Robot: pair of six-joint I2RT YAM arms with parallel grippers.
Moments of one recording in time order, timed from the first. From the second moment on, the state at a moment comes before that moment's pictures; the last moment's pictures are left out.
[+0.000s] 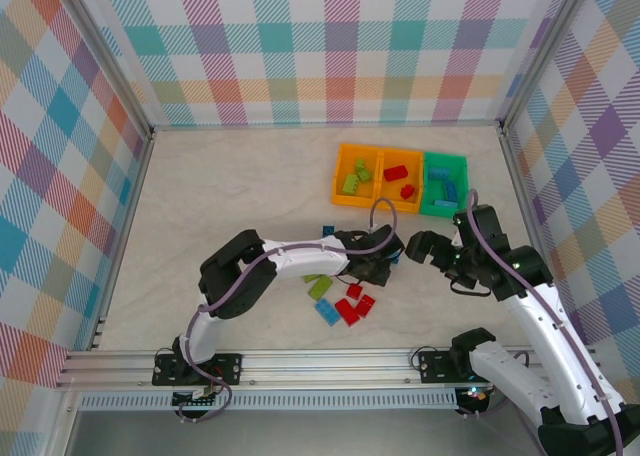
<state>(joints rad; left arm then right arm) -1.08 2.08 1.47 -0.50 -0.06 -0.63 0.35 0.80 0.94 -1.12 -0.12 0.73</state>
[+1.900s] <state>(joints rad) -0.91 1.05 1.10 -0.24 -0.12 -0.13 0.44 1.04 0.91 -0.97 -0.18 0.60</state>
